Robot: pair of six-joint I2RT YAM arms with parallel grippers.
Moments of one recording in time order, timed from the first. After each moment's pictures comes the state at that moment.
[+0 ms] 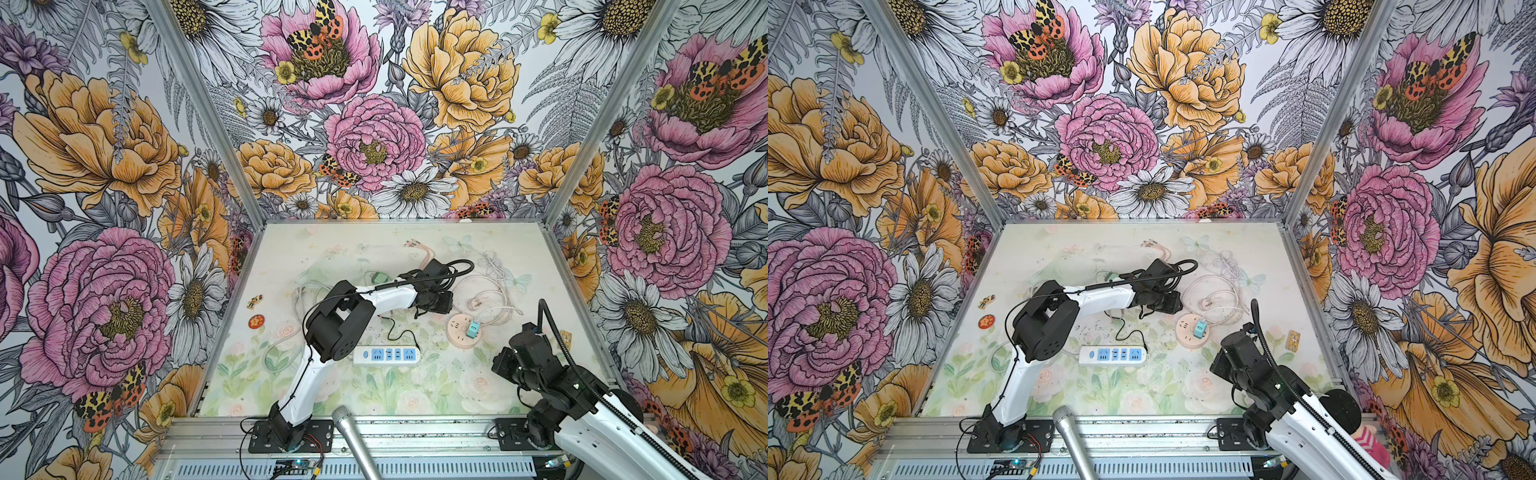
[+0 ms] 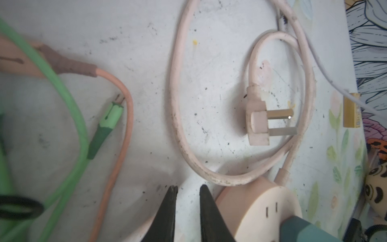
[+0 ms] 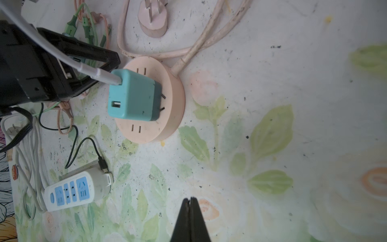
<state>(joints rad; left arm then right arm) -0.82 2.22 1.59 -0.31 0.26 -0.51 0.60 0.51 0.41 -0.88 0.09 1.03</state>
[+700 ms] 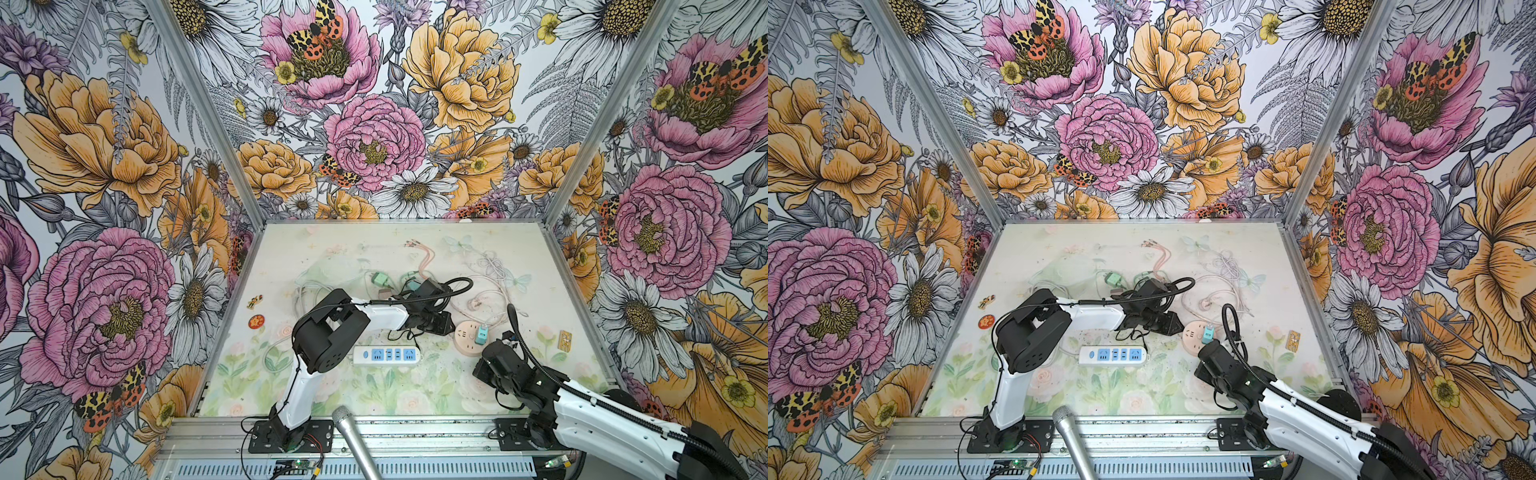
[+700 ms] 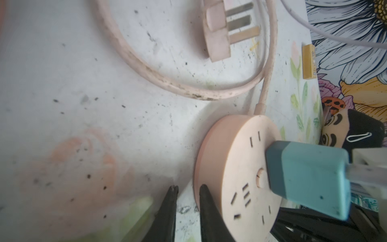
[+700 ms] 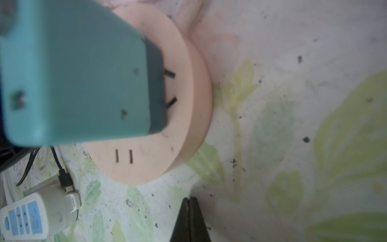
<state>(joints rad) -0.89 2.08 1.26 -0.05 0.38 -0.57 0.78 0.79 0.22 -0.43 0.18 1.19</state>
